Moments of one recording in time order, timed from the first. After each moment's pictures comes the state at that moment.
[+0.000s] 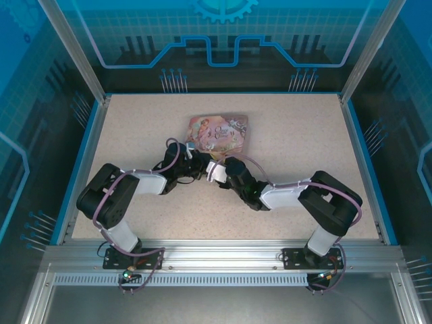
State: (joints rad) left arm -0.43 1.69 0.65 0.59 0.47 -1.40; right arm 0.87 1.68 0.71 0.50 0.38 -0.67
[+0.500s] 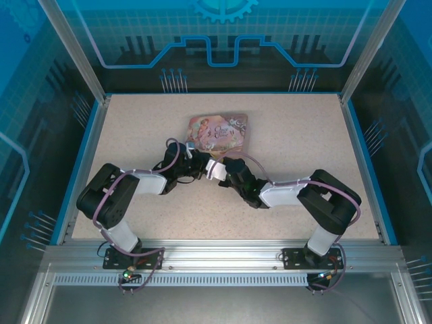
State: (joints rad) left arm -0.43 1.69 0.65 0.60 0.48 -1.43; right arm 0.85 1.69 0.72 0.50 0.34 -0.66
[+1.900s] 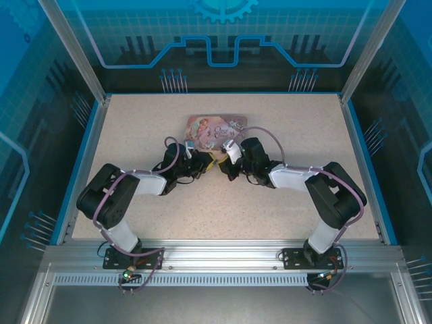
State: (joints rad) left arm -0.43 1.69 0.64 0.62 0.43 -1.33; right arm 0.59 1.71 0.85 0.27 -0.40 0.04
